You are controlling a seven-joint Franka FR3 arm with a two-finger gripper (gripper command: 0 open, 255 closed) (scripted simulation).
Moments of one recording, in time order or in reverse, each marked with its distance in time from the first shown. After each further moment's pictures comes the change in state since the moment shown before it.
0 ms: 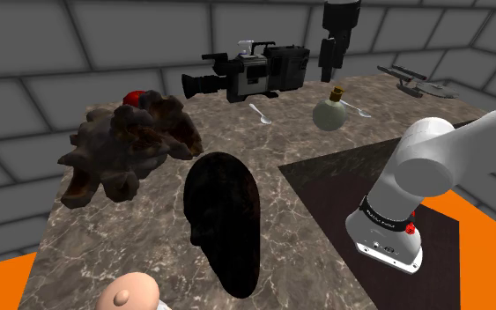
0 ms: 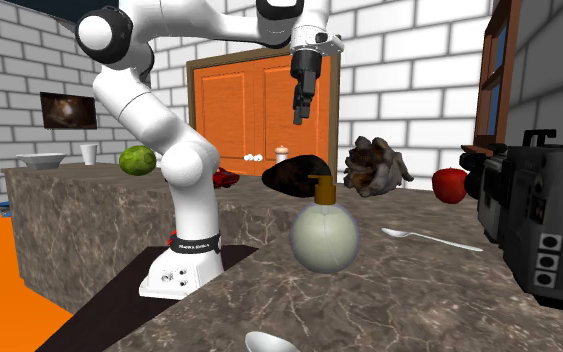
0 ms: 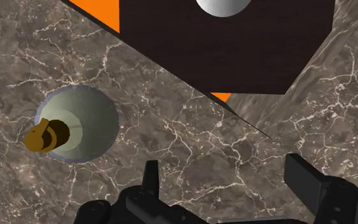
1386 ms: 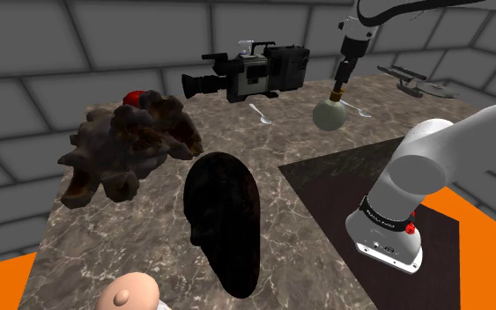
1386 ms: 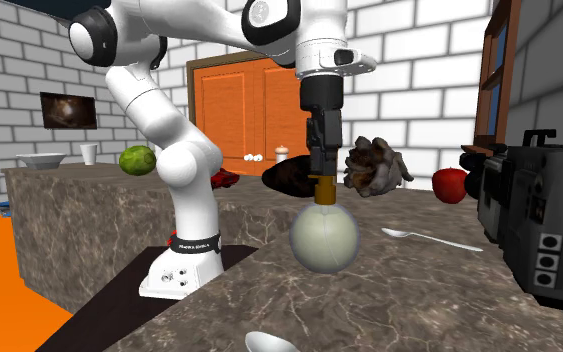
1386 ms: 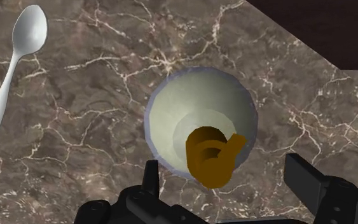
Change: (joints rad) arm -0.108 0.108 -0.487 -0.149 -0.208 0.438 -0.389
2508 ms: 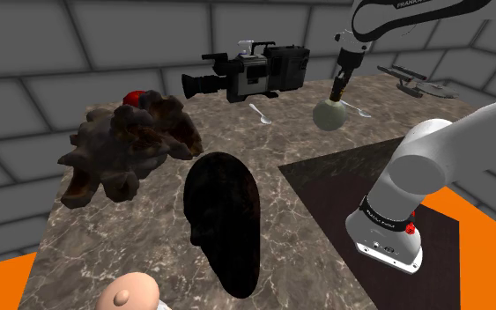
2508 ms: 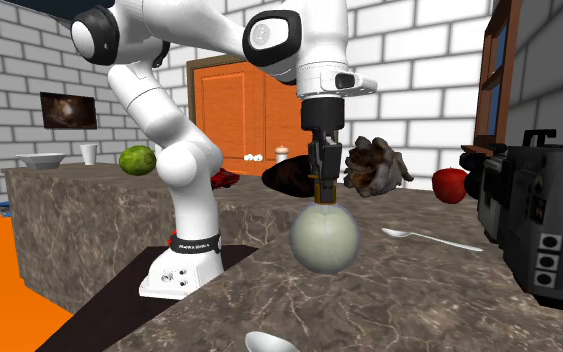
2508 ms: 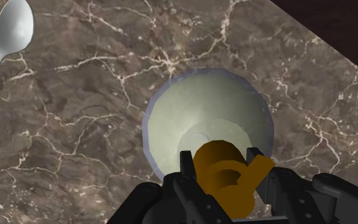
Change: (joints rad) arm -0.003 0.030 -0.036 -0.067 -0.019 0.101 -0.004
